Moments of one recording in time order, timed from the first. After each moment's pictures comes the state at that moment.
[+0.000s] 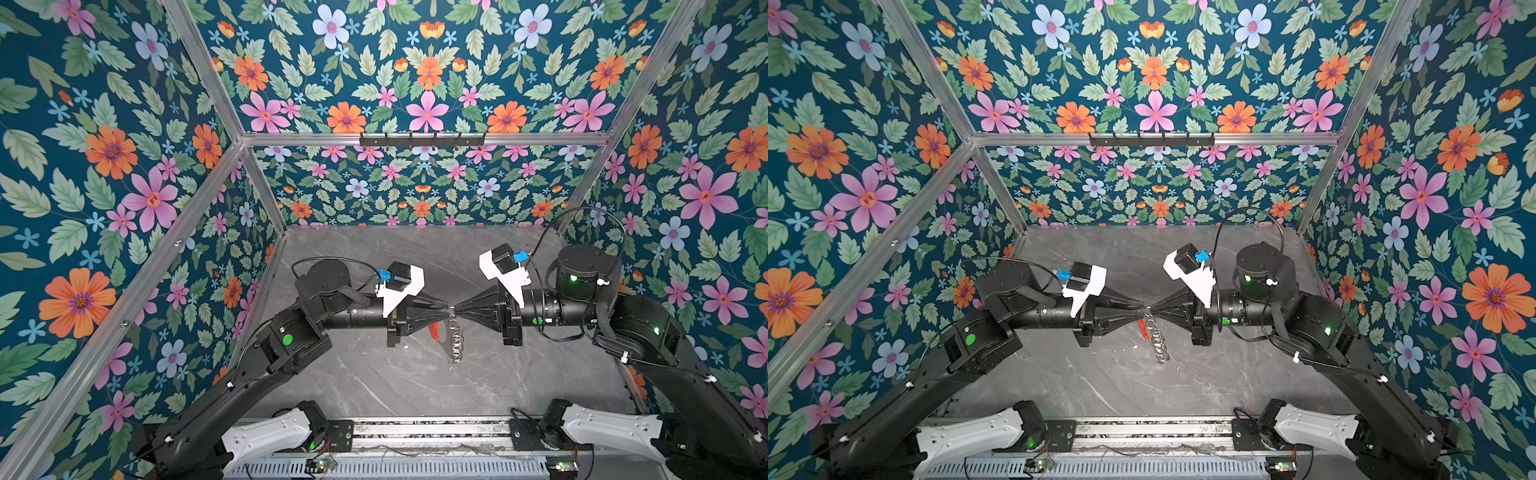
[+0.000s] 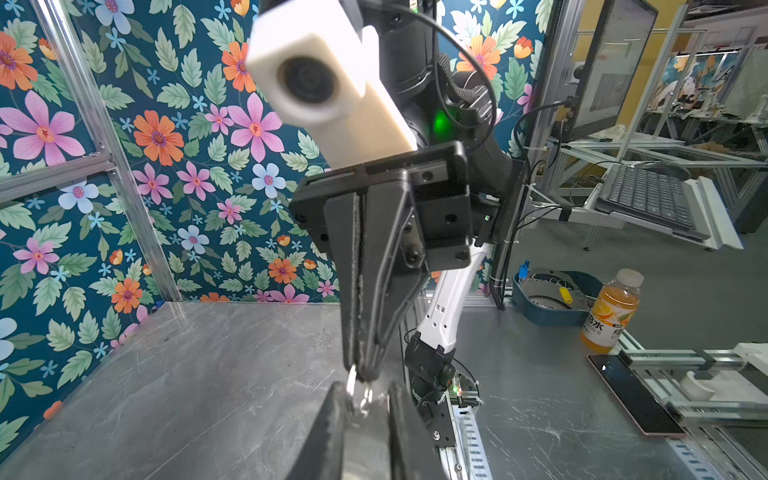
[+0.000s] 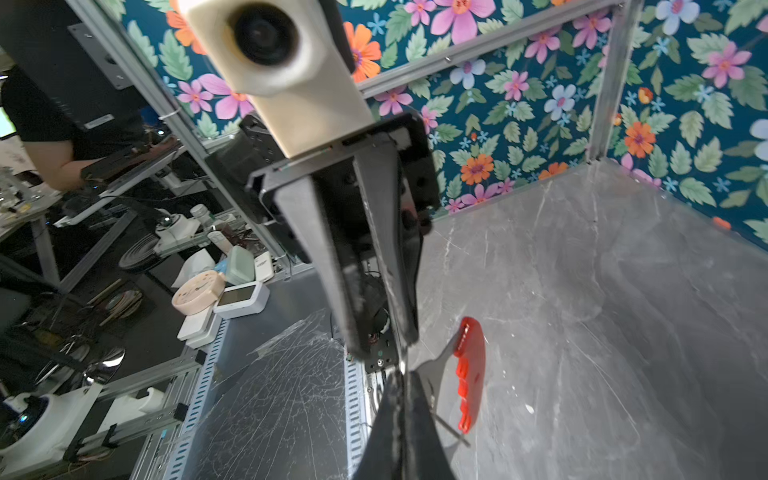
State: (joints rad) left arm -0.93 0.99 1.31 -0.33 0.66 0.03; right arm 0.85 1.08 1.62 -0.86 -0.55 0.11
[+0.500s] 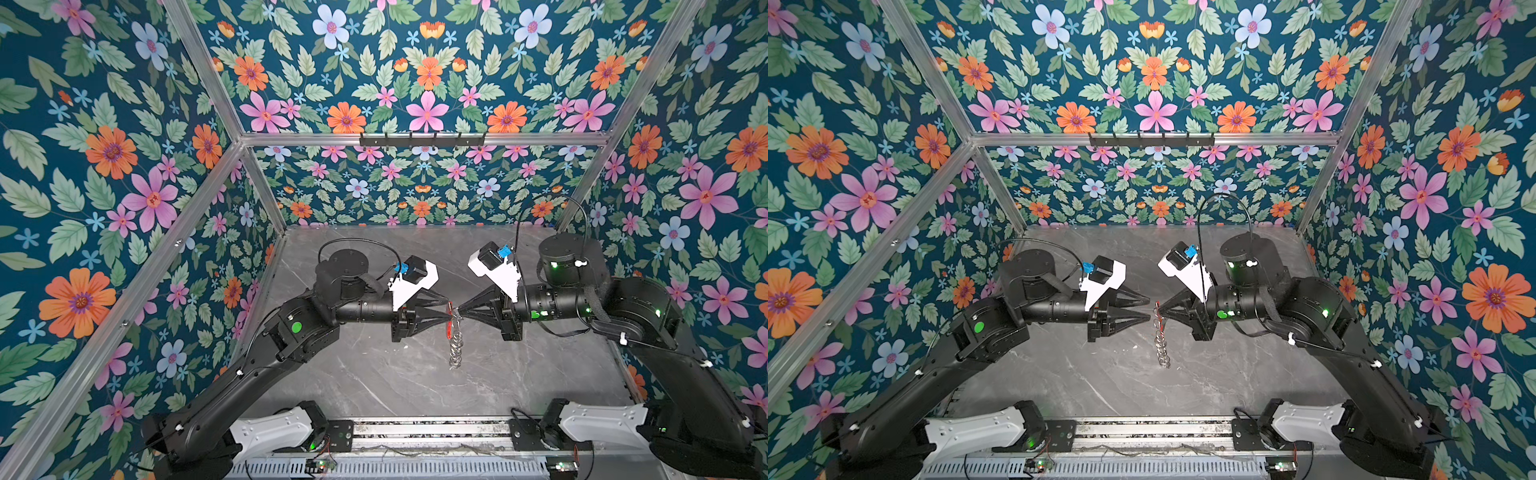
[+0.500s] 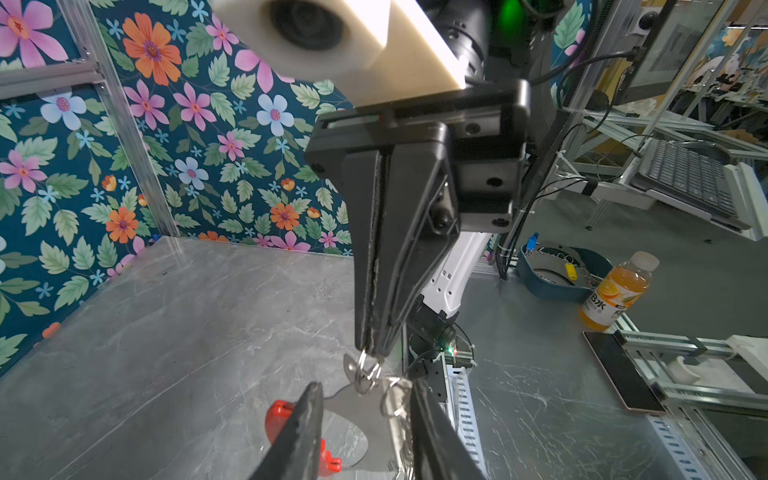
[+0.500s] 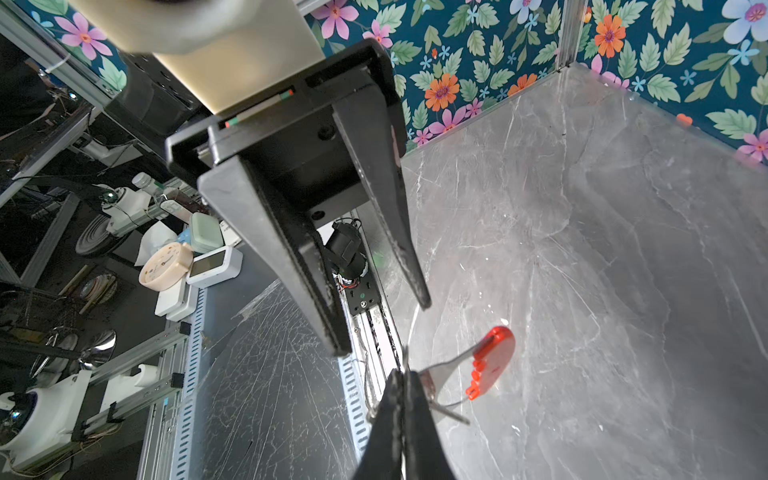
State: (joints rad) left arm -0.92 1.09 1.40 -0.52 0.66 0.06; right arm 0.85 1.20 1.81 -1.16 -0.47 0.07
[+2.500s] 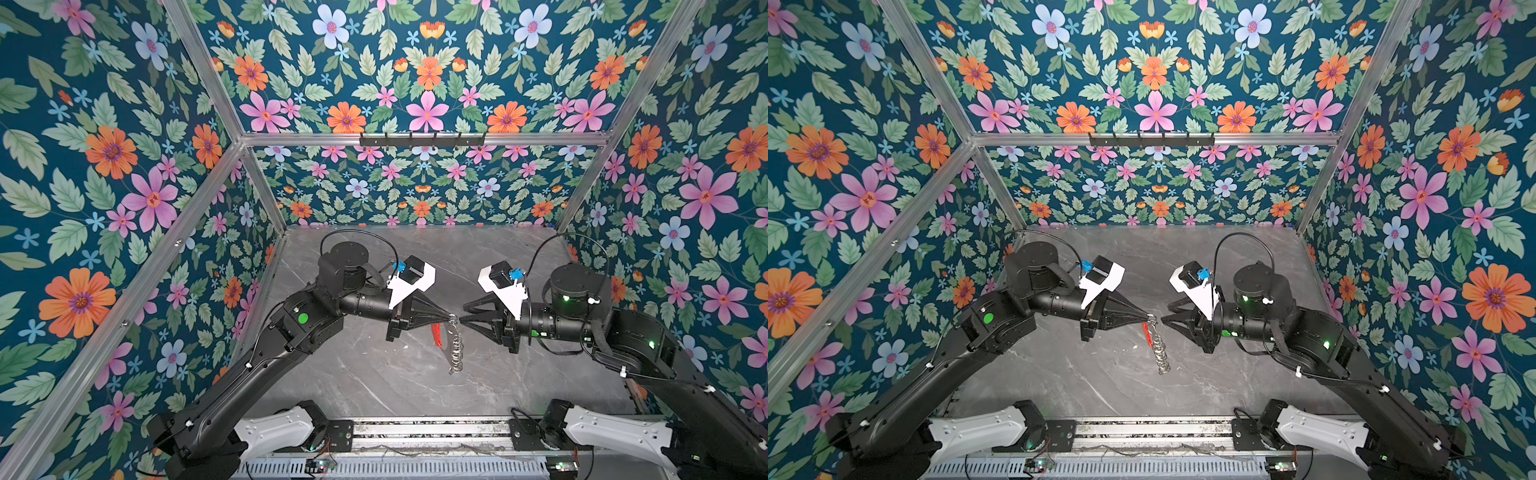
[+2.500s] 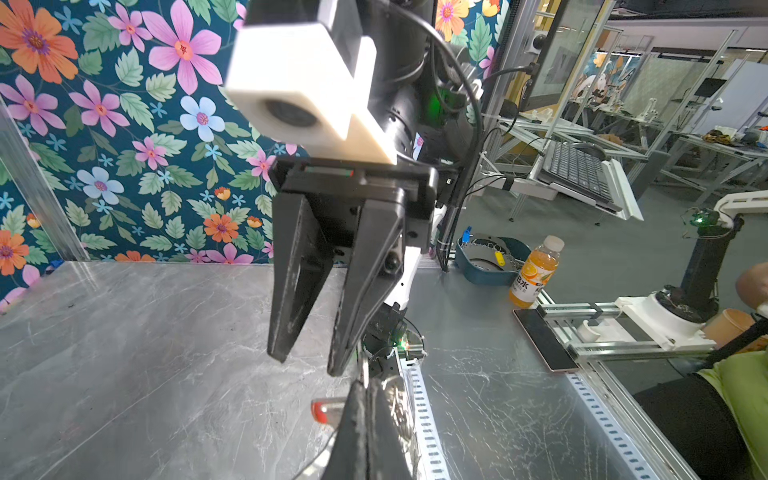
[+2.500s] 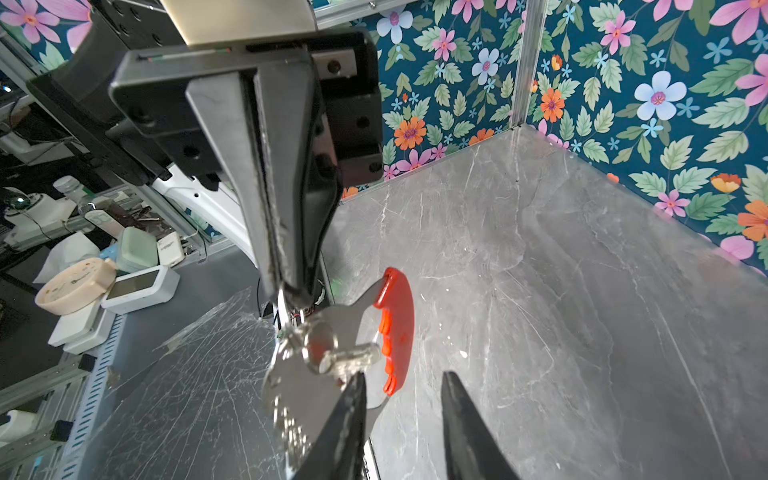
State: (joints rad) left arm -0.84 1.10 1.38 -0.47 0.92 0.06; right arm 0.90 0.96 1.42 -0.82 -0.31 0.03
